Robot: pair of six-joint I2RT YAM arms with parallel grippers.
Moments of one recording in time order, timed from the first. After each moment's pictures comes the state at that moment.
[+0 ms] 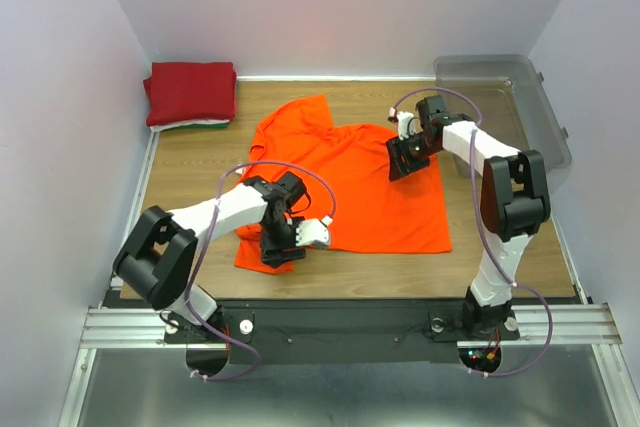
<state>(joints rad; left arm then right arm) -0.67 1.49 0.91 -0.94 0.29 0.87 0.19 1.91 1.43 -0.67 -0.44 -0.24</state>
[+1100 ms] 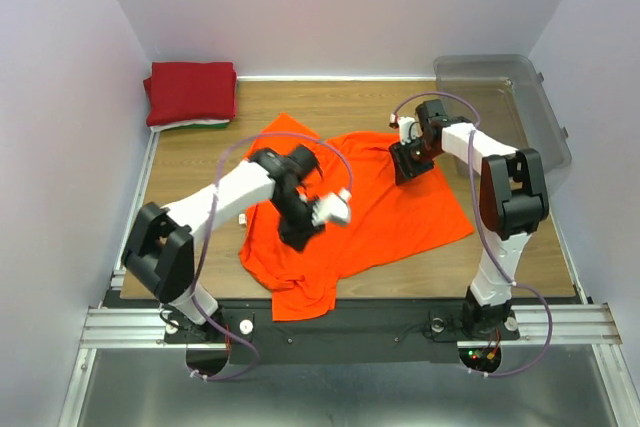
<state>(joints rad) -0.79 1.58 1.19 -1.17 0.56 0.86 0.19 1.97 1.41 -0.67 -0.35 -0.27</state>
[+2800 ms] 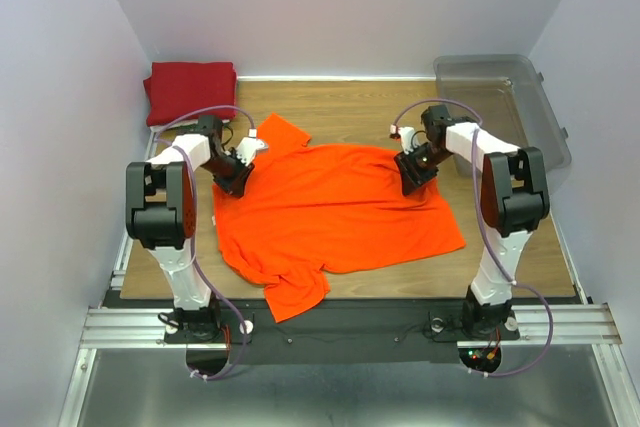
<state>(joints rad) -0.01 1.87 1.27 -0.75 0.42 0.80 0.16 1.99 1.42 -0.83 -0.42 -0.47</state>
